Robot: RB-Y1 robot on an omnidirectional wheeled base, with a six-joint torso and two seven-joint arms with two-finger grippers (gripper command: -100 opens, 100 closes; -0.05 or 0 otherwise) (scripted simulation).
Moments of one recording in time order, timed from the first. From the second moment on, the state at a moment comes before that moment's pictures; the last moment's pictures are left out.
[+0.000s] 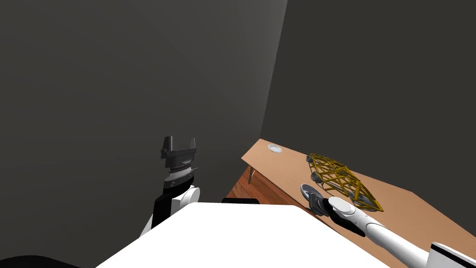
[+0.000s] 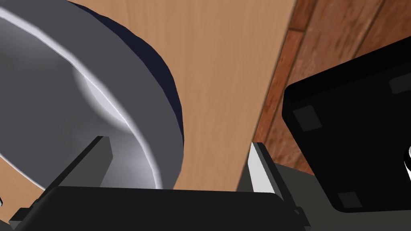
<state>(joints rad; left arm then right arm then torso) 0.54 0.02 0.00 -2.38 0.12 -0.60 0.14 0.00 -0.91 0.48 -0.63 1.33 -0.46 0.36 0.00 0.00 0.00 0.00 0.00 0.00</state>
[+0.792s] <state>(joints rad) 0.54 0.02 0.00 -2.38 0.12 -0.60 0.14 0.12 -0.91 0.36 -0.65 1.30 -0.45 0.44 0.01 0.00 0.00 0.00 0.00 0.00</state>
